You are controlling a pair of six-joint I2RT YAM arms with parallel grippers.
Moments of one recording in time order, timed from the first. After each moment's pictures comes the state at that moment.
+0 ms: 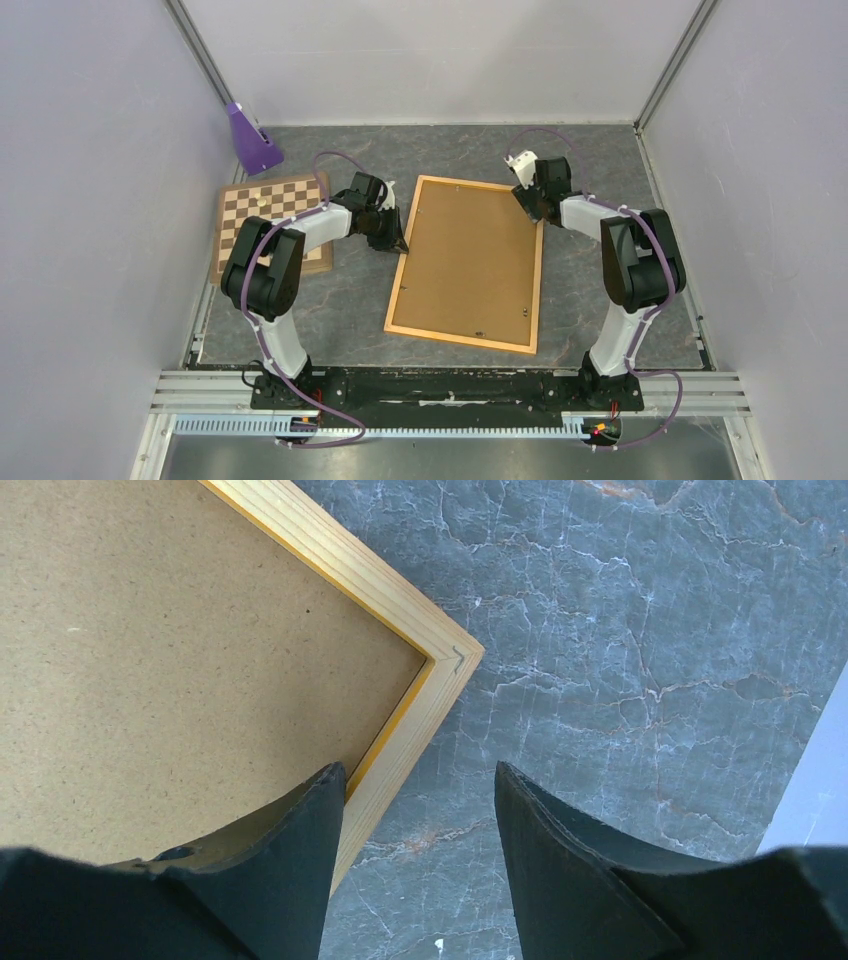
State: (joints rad) left arm -0.37 1.84 1.10 -0.33 0.37 -0.36; right arm 0.19 1.86 1.10 -0.03 0.17 -0.50
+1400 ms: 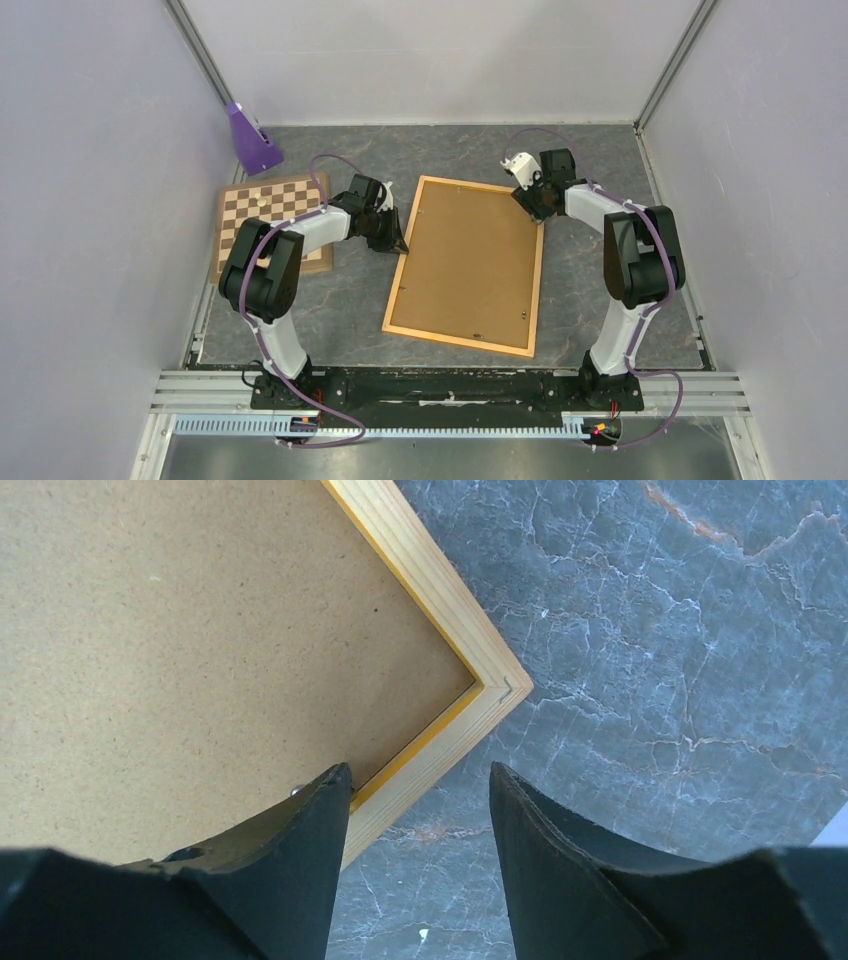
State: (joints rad) left arm -0.37 1.82 1.07 -0.30 0.36 -0.39; right arm 0.16 1.89 1.21 -0.25 -0.01 -0.65
